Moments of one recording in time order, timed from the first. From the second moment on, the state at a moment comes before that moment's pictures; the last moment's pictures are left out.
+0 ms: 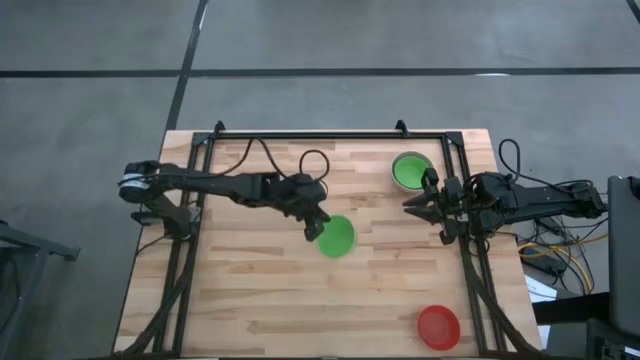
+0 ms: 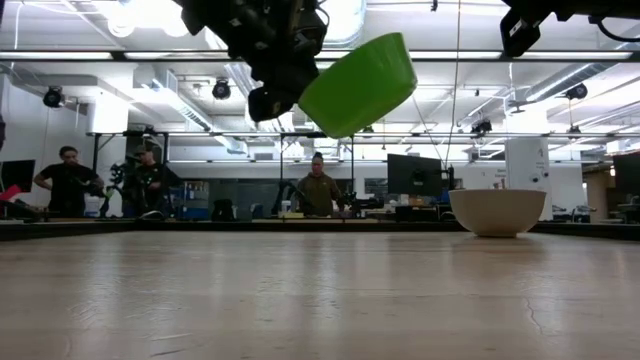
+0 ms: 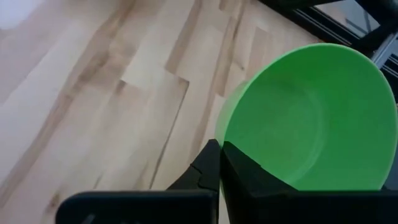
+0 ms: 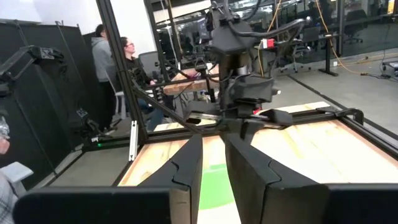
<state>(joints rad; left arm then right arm) 0.04 1.57 1.16 -0.26 0.10 -0.45 0.06 0.47 0.43 0.08 -0.05 0.23</state>
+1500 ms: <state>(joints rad) 0.19 1.73 1.16 -0.27 0.16 -0.47 0.06 0.47 0.43 0.08 -0.05 0.23</state>
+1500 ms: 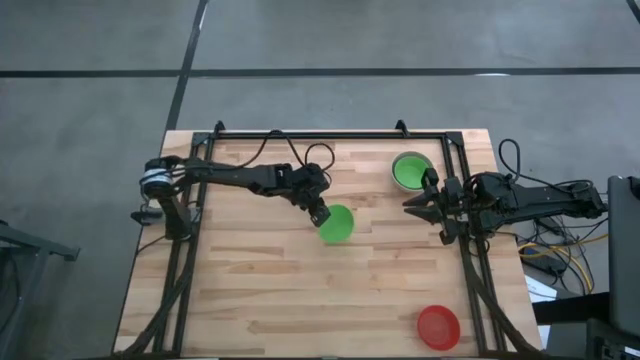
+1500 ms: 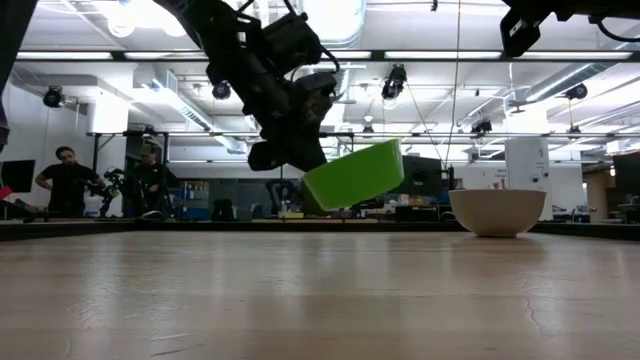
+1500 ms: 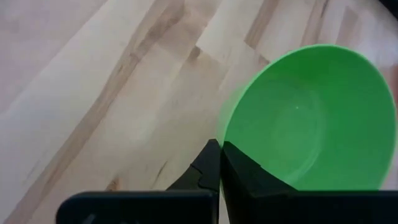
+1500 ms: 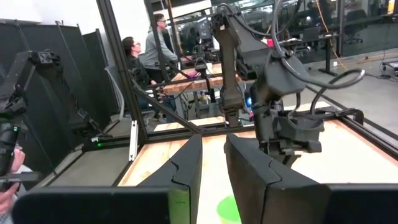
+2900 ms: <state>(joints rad) 0.21 1.81 1.16 -0.21 0.14 -0.51 0.06 0.47 0.43 0.08 -0.05 0.23</state>
